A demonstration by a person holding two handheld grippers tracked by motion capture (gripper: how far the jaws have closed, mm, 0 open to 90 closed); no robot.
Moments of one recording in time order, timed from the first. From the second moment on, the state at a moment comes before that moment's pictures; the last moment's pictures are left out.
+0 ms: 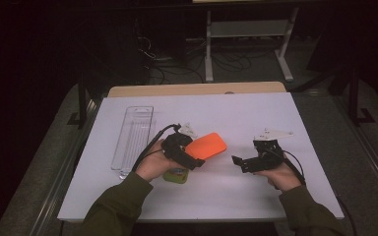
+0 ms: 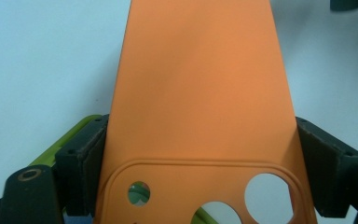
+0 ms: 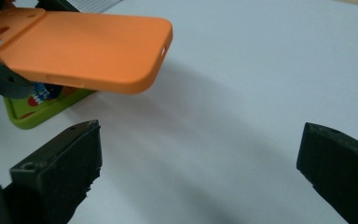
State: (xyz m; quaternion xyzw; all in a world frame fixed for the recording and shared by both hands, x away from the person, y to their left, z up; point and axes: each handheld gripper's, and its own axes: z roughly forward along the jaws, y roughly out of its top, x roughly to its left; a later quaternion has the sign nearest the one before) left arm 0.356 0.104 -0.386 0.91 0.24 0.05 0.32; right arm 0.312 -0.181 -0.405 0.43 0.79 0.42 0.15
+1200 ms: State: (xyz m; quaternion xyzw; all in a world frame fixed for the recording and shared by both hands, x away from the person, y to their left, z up) left arm 0.358 0.106 -0.386 0.91 0.24 0.05 0.33; right arm 0.306 -0.160 -0.415 0.34 0.82 0.38 0.25
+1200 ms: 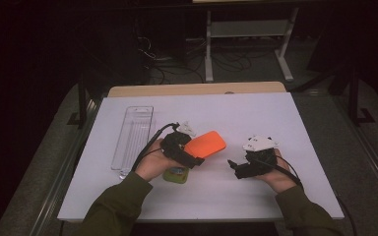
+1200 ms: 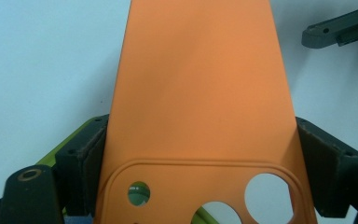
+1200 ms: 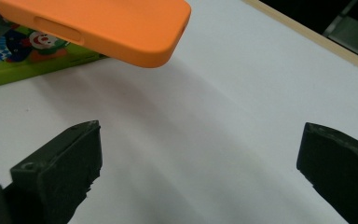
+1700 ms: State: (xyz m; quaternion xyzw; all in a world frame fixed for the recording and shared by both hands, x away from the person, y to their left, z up) left arm 0.358 0.106 -0.386 0.91 0.23 0.05 0.33; right arm 0.302 -0.154 -0.413 0.30 0.83 0.36 0.30
